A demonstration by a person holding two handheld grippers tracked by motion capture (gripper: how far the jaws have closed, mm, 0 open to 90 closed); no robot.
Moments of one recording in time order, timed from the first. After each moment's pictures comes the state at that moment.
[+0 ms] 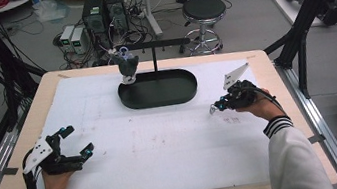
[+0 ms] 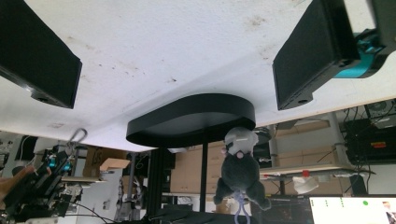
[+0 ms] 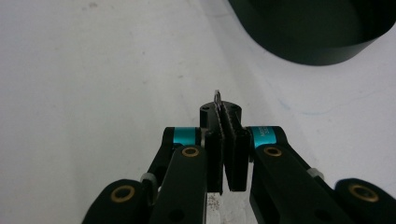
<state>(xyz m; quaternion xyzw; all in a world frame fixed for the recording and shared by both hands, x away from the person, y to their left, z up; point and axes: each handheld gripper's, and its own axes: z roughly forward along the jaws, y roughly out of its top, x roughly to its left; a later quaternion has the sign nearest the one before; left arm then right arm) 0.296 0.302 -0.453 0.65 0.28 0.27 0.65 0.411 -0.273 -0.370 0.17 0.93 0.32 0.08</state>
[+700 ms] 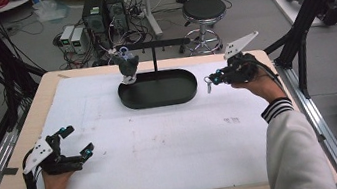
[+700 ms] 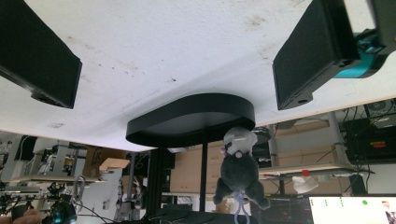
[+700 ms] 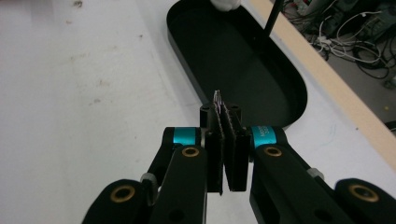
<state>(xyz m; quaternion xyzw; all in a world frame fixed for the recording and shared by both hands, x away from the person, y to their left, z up) 0.296 0.302 -0.453 0.65 0.28 0.27 0.65 0.423 -0.261 -0.286 0.19 0.89 0.39 0.12</state>
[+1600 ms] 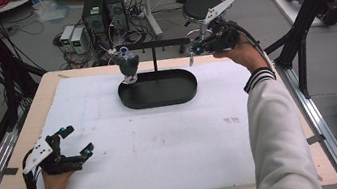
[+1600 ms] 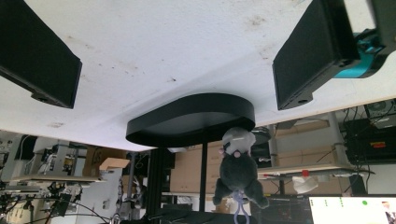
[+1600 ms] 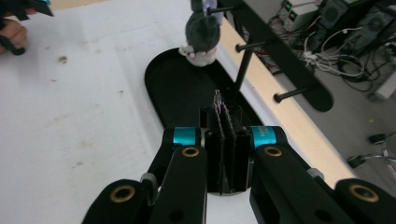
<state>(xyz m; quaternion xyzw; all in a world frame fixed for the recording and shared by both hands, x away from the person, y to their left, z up) 0.296 0.302 -0.453 0.65 0.28 0.27 0.65 0.476 -0.219 -0.223 0.20 0.89 0.40 0.13</state>
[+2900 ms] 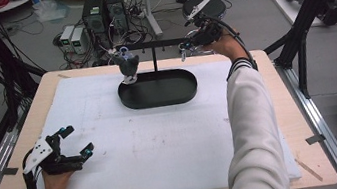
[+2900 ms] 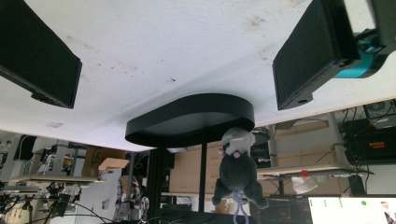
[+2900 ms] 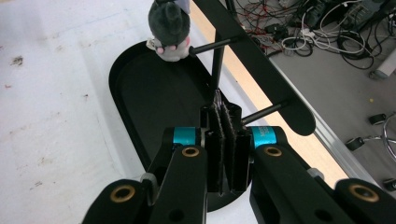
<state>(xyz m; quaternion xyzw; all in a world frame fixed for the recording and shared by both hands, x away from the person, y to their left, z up) 0.296 0.302 -0.453 0.65 0.28 0.27 0.65 0.534 -0.194 -0.241 0.23 0.90 0.36 0.12</state>
